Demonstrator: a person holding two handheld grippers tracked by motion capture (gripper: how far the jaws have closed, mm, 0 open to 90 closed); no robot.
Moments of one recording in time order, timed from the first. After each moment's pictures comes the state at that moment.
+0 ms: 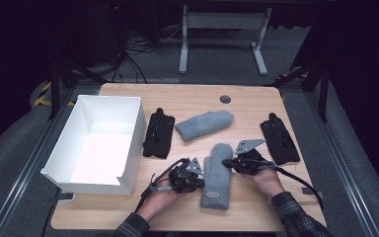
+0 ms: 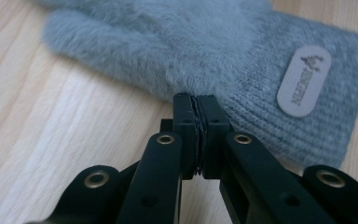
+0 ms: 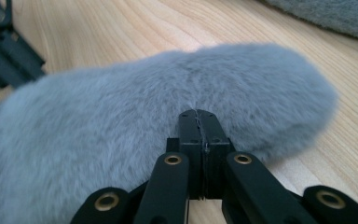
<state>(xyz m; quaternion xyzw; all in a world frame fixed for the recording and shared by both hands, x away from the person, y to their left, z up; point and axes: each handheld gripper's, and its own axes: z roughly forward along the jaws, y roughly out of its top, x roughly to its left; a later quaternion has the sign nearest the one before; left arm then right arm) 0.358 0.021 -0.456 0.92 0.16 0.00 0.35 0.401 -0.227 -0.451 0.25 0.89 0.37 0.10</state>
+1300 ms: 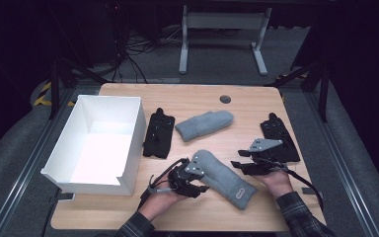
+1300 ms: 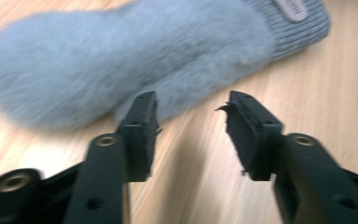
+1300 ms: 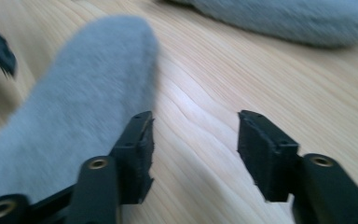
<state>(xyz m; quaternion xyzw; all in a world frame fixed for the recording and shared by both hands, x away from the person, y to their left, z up) 0.351 0.033 -0.441 0.91 0.18 0.02 0.37 0.388 -0.261 -0.438 0.31 0.86 0.38 0.16</state>
